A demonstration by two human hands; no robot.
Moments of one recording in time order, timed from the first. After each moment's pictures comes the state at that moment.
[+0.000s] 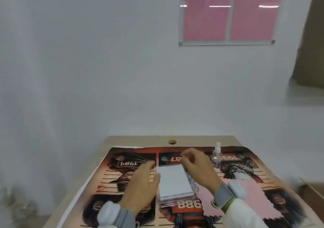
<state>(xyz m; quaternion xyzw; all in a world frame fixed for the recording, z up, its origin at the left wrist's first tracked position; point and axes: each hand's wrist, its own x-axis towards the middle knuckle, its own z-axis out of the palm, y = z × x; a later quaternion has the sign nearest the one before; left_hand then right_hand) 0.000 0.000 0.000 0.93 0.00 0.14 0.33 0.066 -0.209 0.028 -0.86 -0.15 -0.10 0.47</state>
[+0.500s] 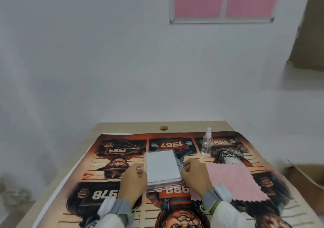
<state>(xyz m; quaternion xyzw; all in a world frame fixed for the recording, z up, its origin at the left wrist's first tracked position) 0.029 -0.019 -0.060 0.88 0.17 0.09 0.43 0.061 -0.231 -0.041 -0.93 0.01 -0.02 0.37</state>
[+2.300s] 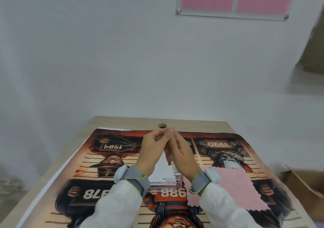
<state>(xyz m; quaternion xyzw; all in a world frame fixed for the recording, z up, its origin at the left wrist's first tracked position) 0.073 -0.079 0.027 0.65 -0.02 0.10 0.75 0.099 -0.199 -0.007 -0.75 -0.27 -0.10 0.60</state>
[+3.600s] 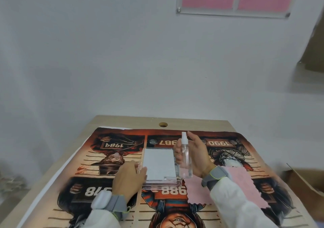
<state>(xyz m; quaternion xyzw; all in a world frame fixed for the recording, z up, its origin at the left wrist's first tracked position) 0.041 -0.018 -0.063 0.93 0.18 0.07 0.32 0.118 -0.239 -0.010 -0.46 -0.12 0.27 0.84</state>
